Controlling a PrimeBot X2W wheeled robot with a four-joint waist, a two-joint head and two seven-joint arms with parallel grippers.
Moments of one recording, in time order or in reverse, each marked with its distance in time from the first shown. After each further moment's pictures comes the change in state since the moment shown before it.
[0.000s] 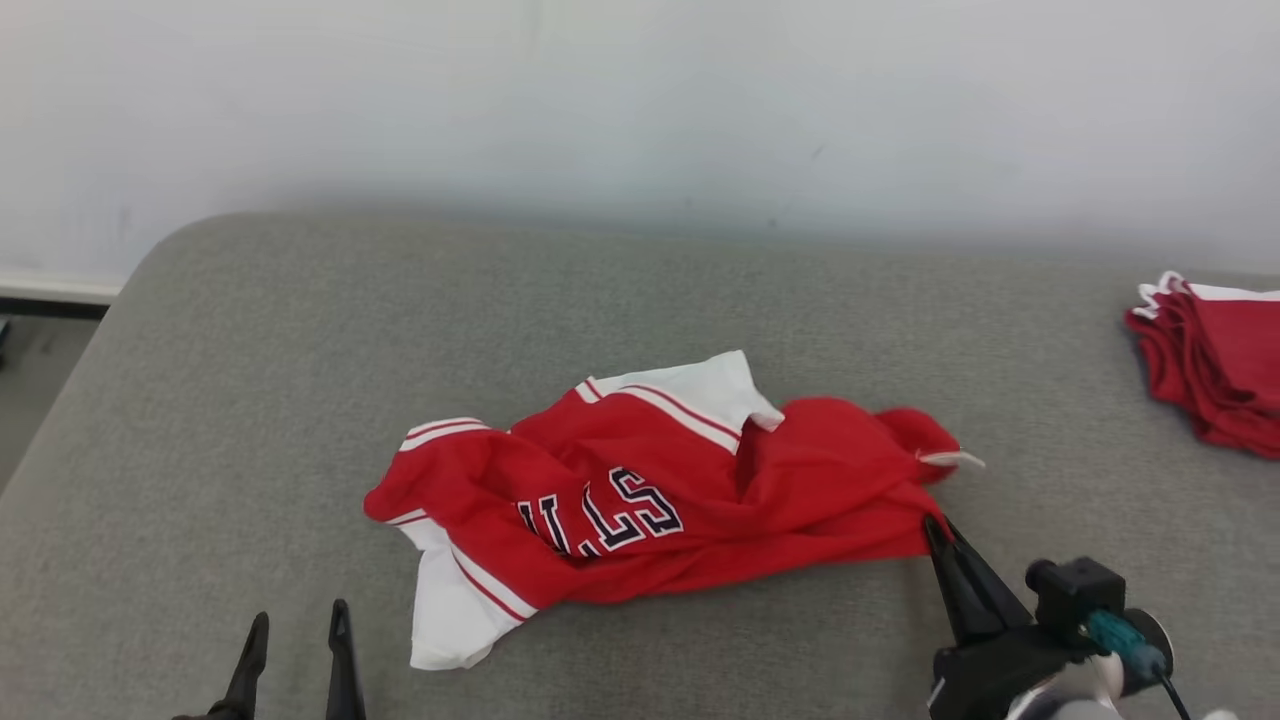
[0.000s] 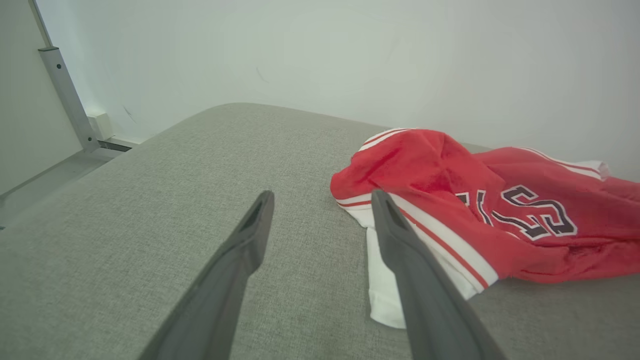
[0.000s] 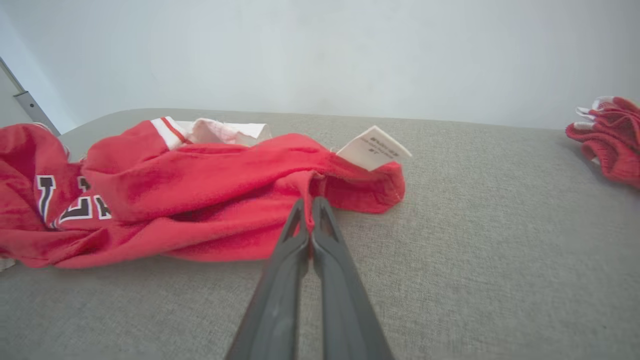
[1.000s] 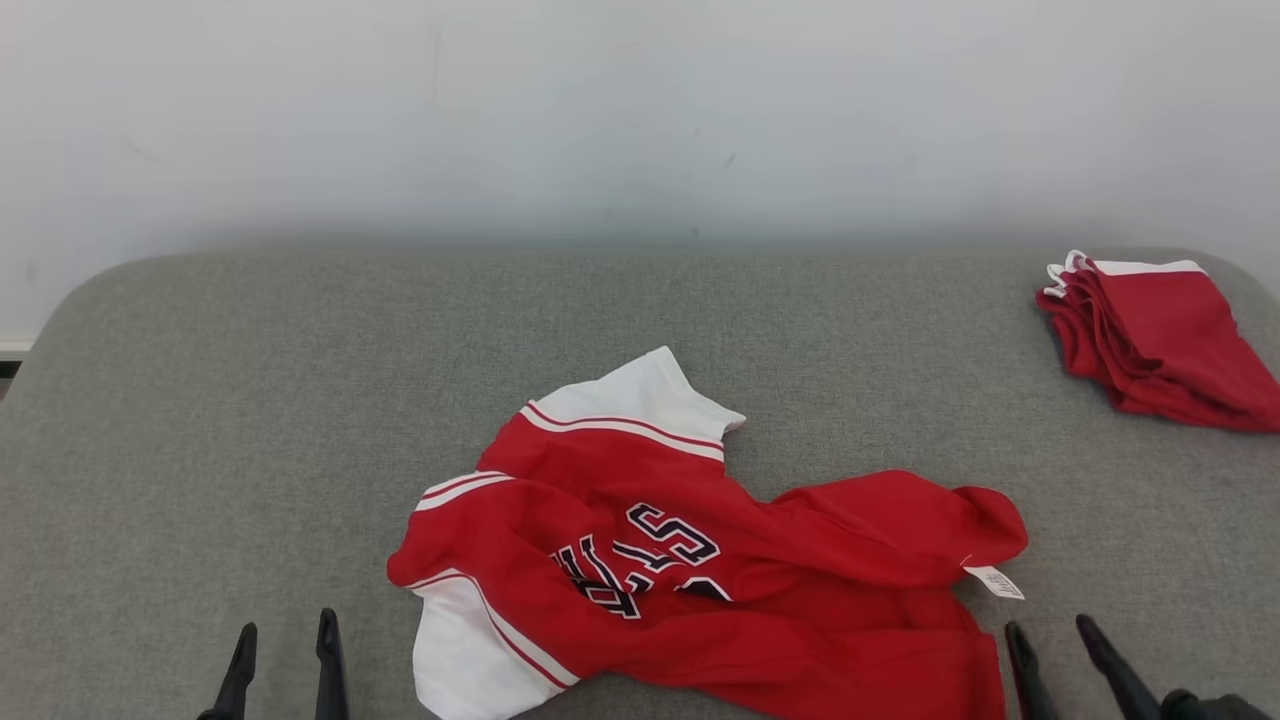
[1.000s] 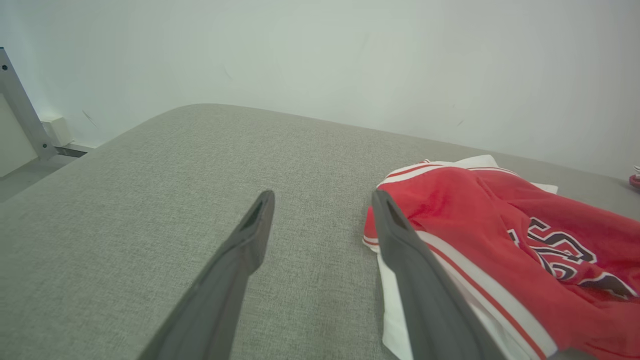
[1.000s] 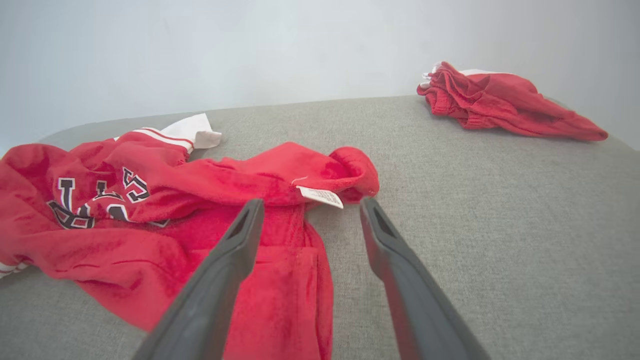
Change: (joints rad) left arm 0.013 0.000 0.021 0.003 -0.012 -0.004 0.000; right arm 0.425 -0.040 -0.179 -0.421 0.032 0.000 0.060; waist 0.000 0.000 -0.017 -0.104
